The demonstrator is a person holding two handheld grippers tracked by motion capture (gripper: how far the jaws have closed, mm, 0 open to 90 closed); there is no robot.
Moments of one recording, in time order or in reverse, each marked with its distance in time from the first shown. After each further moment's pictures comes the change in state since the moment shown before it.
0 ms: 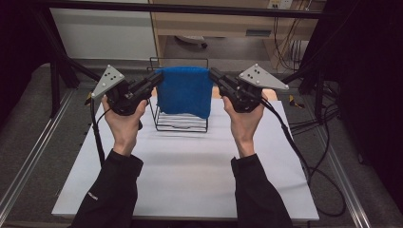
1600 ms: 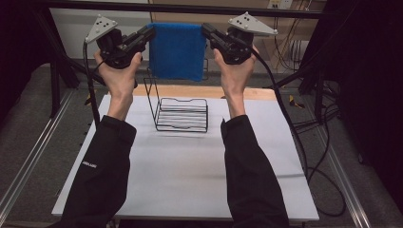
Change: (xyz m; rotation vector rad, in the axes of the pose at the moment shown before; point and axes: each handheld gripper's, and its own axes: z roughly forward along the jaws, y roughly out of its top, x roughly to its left) left arm 0.045 0.068 0.051 -0.031 0.096 0.038; right arm -0.036 0.061 0.074 -0.013 -0.037 -0.011
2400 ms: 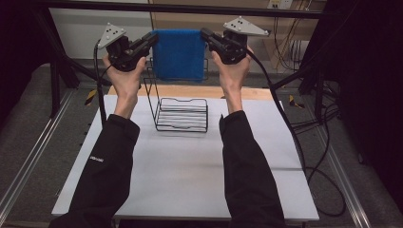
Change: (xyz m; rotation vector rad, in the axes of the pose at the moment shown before) left arm 0.019 -0.035 0.017 0.030 0.003 0.018; right arm -0.019 -0.027 0.024 0.045 0.008 -0.014
